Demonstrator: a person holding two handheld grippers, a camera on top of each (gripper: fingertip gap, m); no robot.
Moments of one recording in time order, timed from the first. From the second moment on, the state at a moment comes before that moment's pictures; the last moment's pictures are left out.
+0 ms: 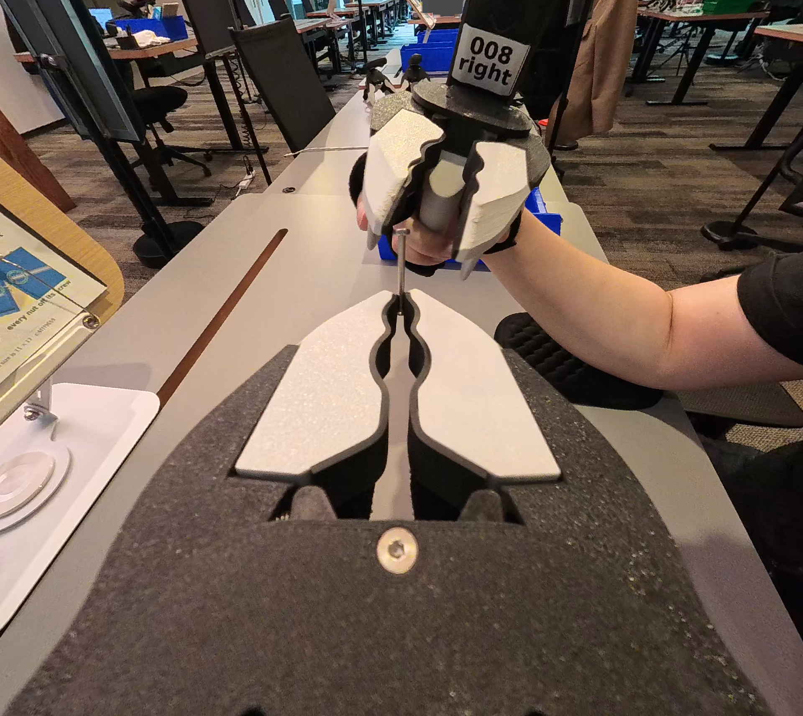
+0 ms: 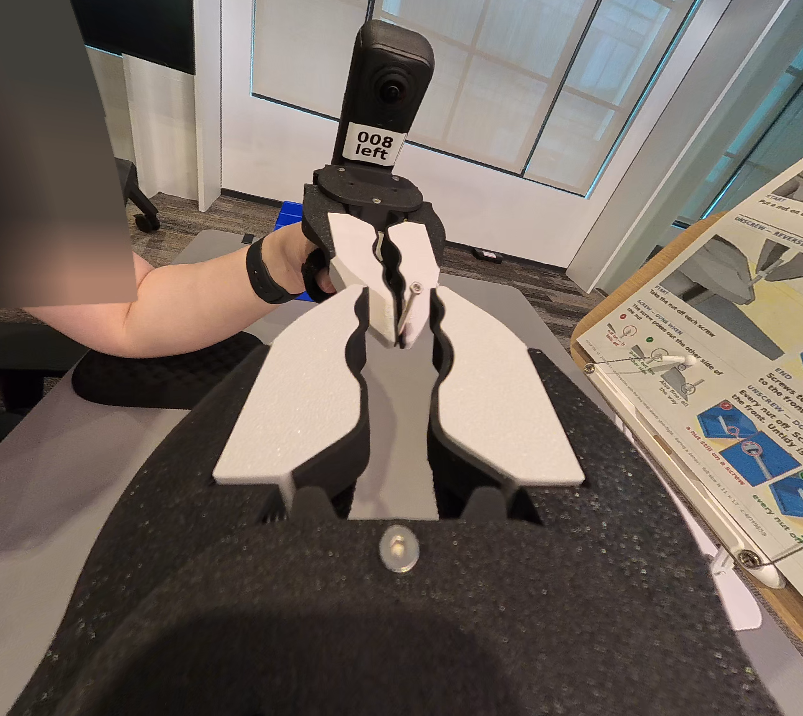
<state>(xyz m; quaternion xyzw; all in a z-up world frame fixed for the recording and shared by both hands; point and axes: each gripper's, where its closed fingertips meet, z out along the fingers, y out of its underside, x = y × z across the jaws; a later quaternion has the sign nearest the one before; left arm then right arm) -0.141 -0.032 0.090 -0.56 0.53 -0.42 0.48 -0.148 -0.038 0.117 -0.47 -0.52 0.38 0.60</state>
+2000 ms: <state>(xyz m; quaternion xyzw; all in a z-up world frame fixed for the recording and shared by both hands) -0.139 -0.030 0.094 -0.57 0.53 -0.38 0.50 -0.149 -0.031 0.124 -0.46 -0.50 0.38 0.63</state>
